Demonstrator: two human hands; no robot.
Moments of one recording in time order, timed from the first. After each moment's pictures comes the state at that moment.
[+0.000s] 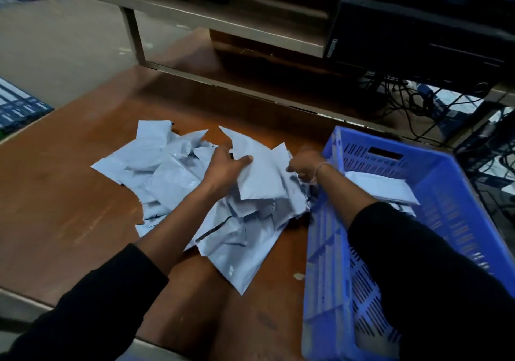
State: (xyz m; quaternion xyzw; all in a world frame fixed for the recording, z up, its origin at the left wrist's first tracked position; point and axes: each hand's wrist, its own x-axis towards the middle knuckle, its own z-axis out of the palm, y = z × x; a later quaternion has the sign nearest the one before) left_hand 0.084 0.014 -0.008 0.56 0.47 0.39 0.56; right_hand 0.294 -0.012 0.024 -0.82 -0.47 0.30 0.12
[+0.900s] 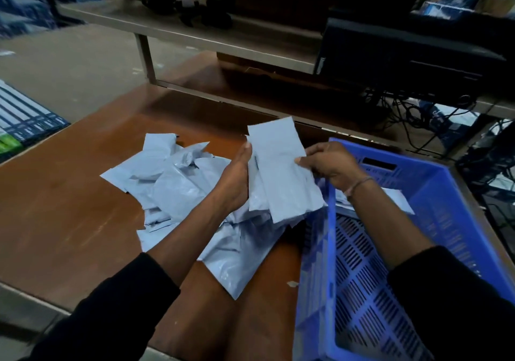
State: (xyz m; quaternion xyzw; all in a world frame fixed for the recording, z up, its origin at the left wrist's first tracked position) left_hand 0.118 -0.026 0.021 0.40 0.30 0.40 0.77; right_hand 0.310 -0.078 0.090 -0.73 -0.42 0.36 0.41
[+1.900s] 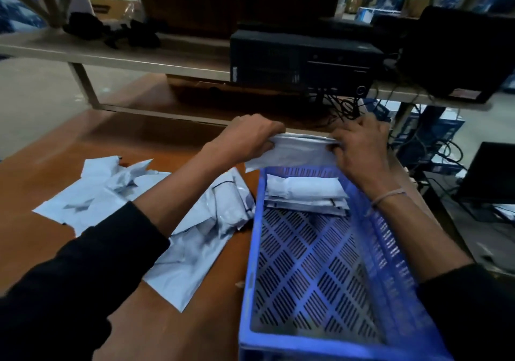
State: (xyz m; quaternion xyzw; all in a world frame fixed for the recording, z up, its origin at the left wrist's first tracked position) left_hand 0.257 -0.055 0.149 0.96 0.23 0.14 -0.08; right_hand 0.474 -0.200 0.122 -0.73 -0.57 -0.34 0.14
